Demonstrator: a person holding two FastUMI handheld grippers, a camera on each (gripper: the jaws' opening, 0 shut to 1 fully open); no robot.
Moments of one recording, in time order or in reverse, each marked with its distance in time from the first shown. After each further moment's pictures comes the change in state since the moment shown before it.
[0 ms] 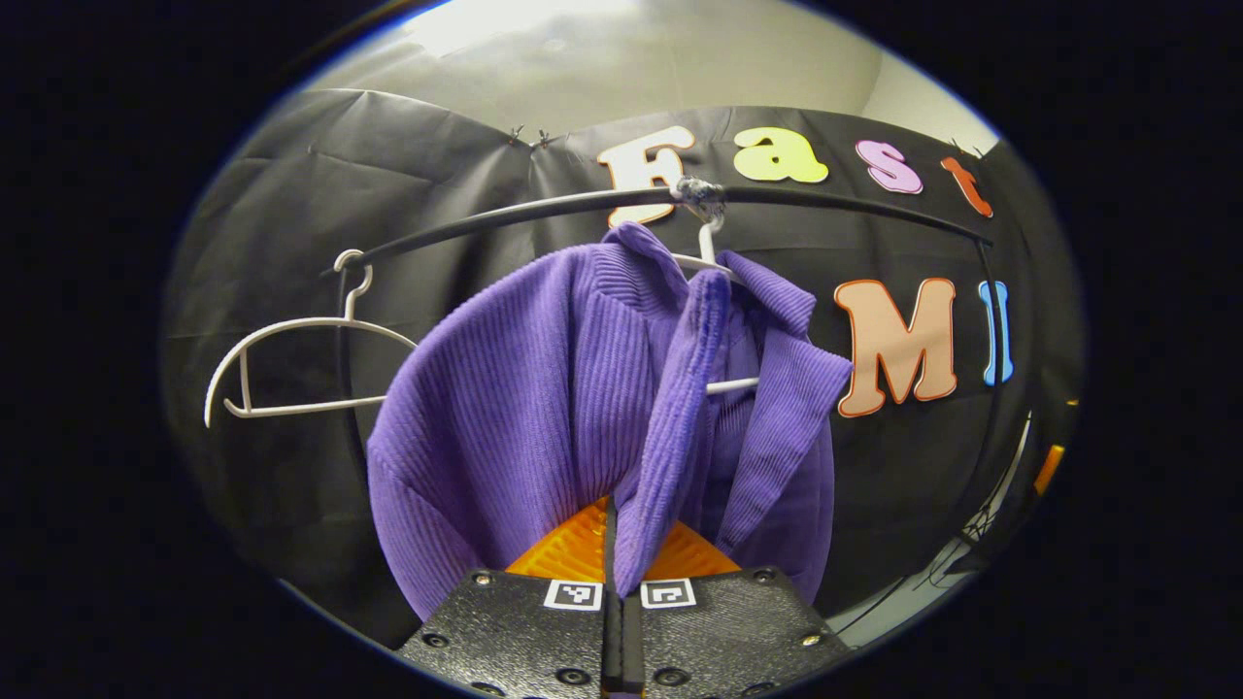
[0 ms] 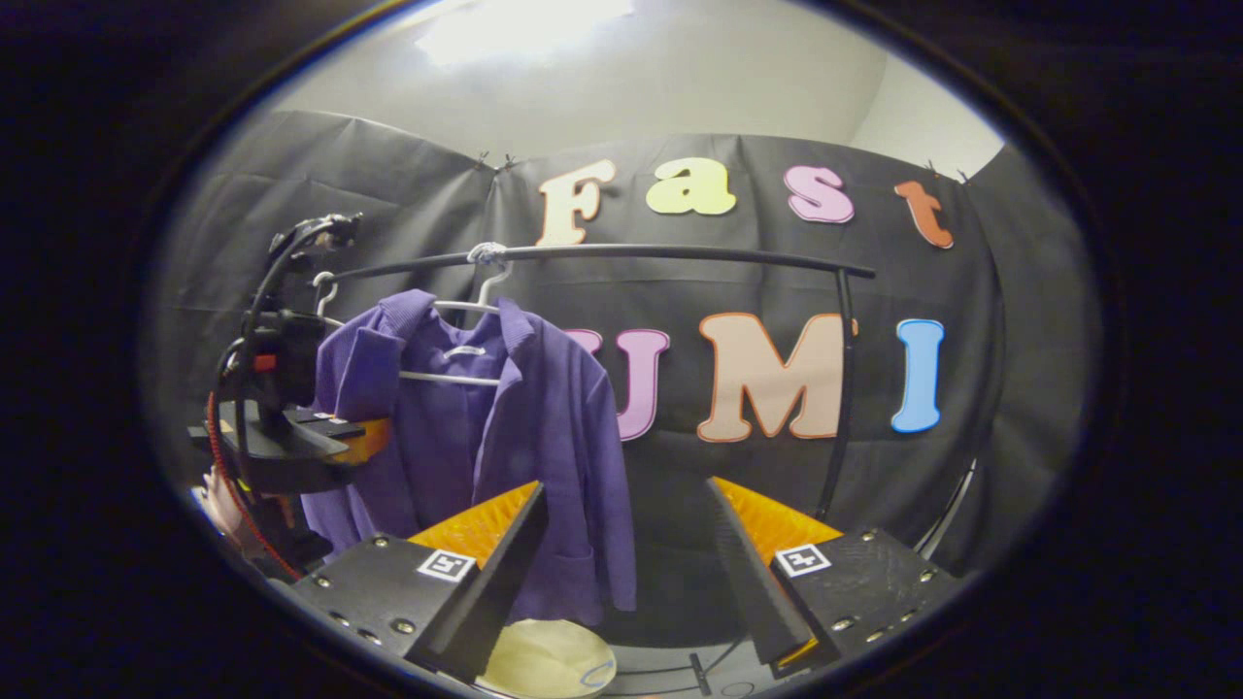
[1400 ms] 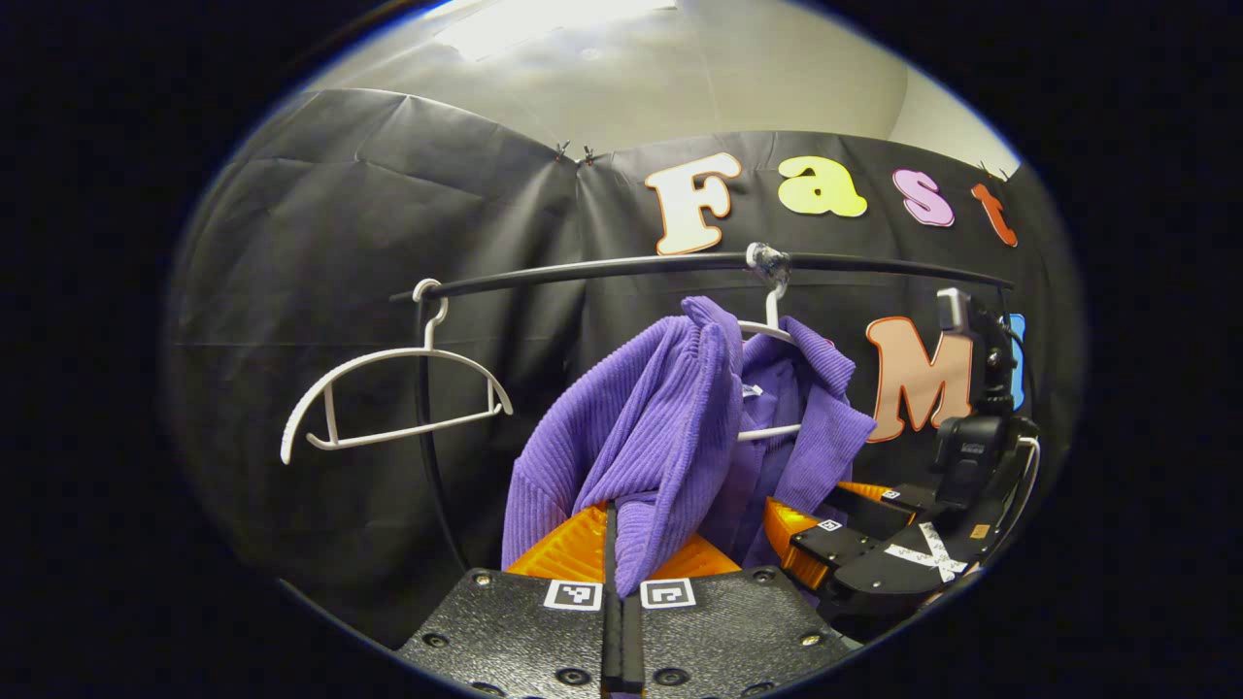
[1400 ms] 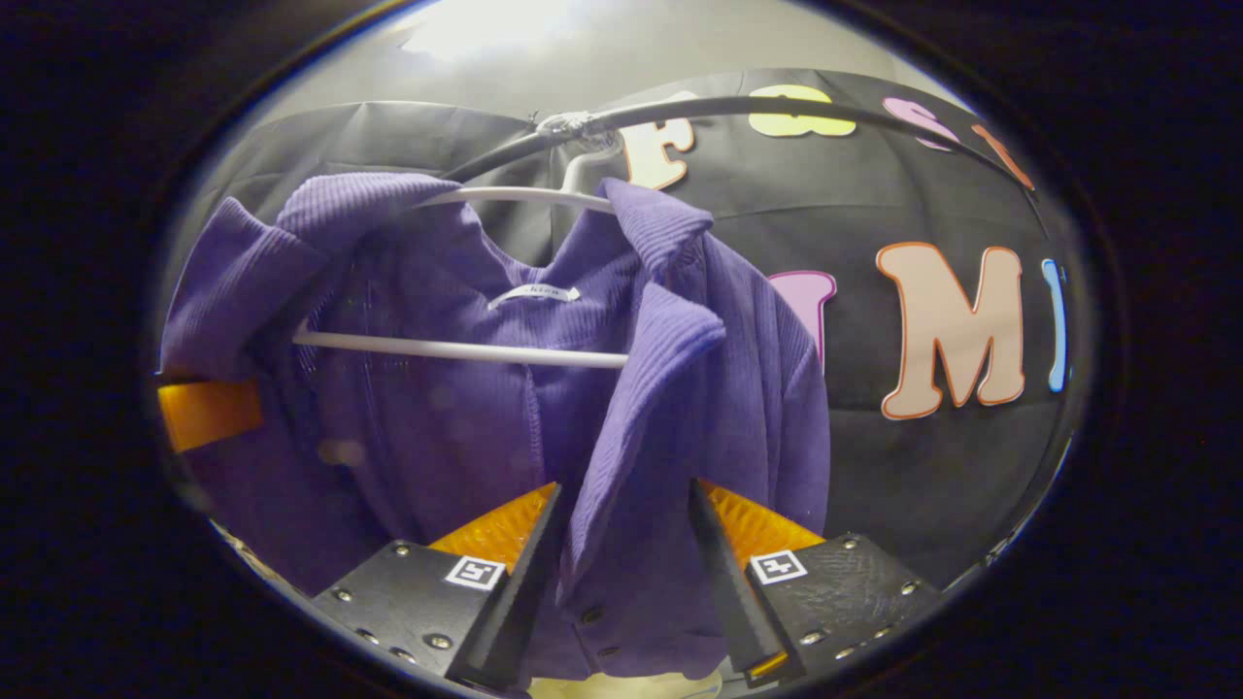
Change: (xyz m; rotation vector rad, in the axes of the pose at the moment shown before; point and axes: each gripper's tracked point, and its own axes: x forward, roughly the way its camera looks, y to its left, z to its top) left arm -0.043 0.053 0.042 -0.031 -0.033 0.099; right arm 0.175 0.157 -0.056 0.100 0.117 0.268
